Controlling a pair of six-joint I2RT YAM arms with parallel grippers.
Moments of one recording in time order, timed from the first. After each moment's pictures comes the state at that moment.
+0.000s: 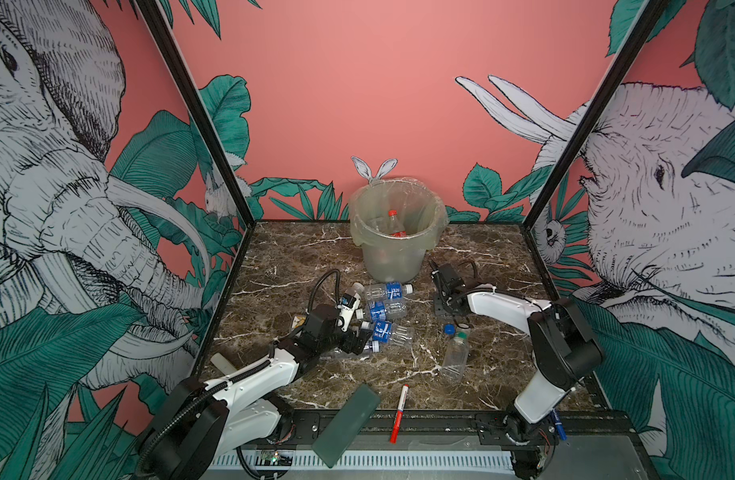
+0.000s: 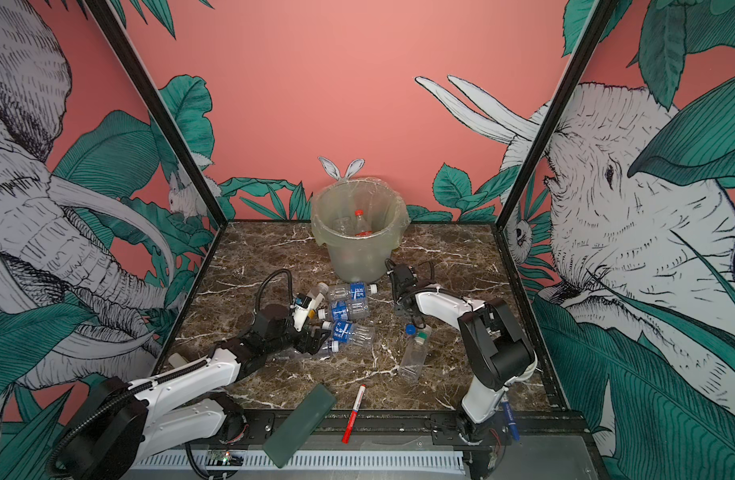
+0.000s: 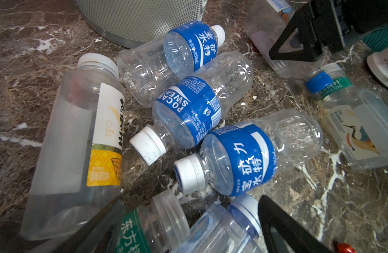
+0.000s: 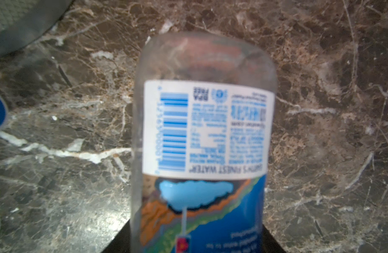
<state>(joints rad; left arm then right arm) -0.63 1.10 0.37 0.09 0.17 -0.14 0.51 1.69 1.01 -0.51 0.28 0.44</state>
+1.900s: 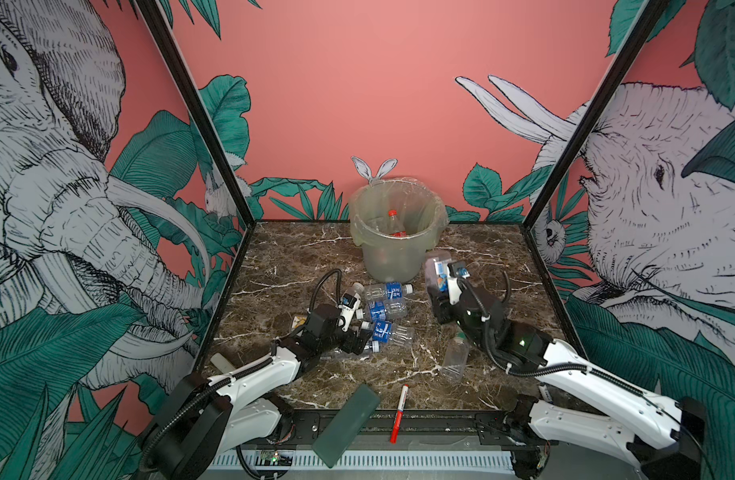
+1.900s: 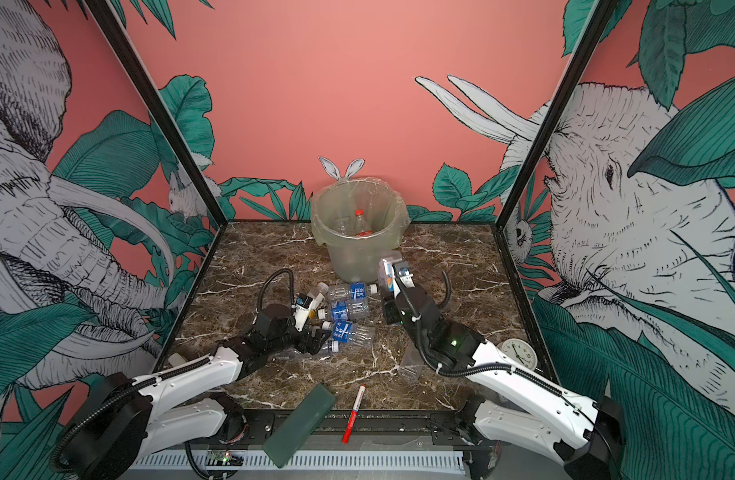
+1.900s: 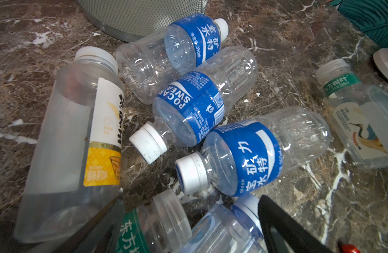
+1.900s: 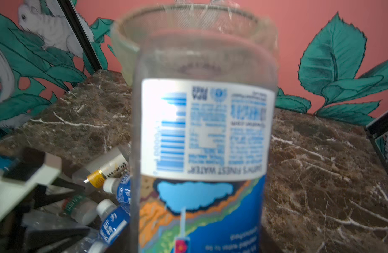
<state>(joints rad) -0.63 1.13 0.38 0.09 0.17 -0.14 0.91 1.06 1.01 -0.30 0.49 0.18</state>
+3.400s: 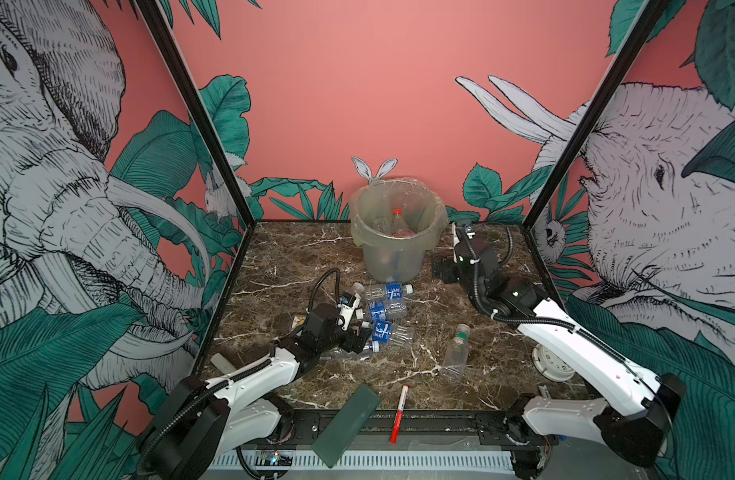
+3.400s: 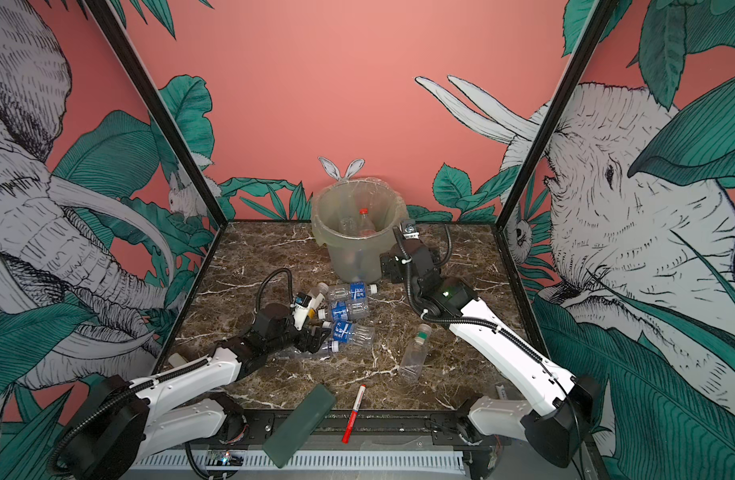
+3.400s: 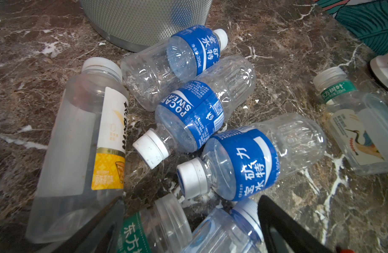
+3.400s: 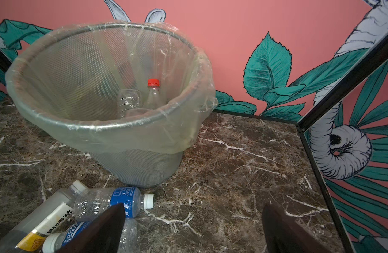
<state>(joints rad) -0.63 1.11 0.38 0.10 0.16 -0.15 0.72 1.20 1.20 -0.53 0.55 0.25</state>
